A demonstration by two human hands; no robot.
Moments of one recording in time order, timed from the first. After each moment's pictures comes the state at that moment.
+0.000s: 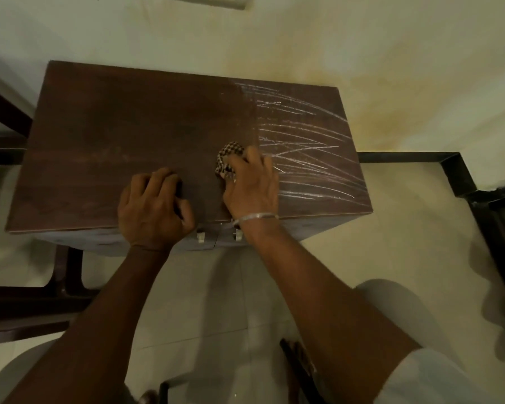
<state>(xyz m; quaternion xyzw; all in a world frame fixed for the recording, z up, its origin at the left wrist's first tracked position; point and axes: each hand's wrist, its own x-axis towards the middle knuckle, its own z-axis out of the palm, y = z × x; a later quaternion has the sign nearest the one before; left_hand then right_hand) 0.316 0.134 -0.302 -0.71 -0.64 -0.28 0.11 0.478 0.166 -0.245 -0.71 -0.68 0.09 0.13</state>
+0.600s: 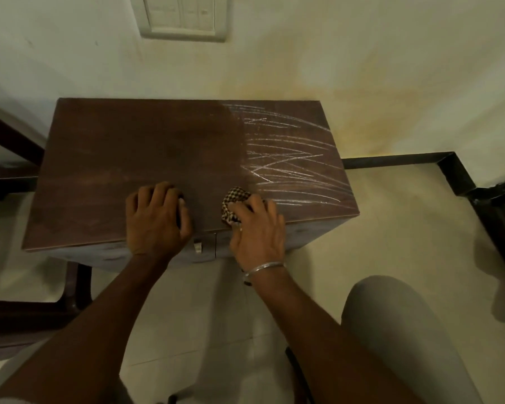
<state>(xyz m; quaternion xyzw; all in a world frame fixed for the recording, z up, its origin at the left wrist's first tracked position) 0.321 0.140 -0.297 -0.74 -0.63 -0.23 0.07 0.502 0.098 -0.254 -0.71 -0.68 0.09 0.13</state>
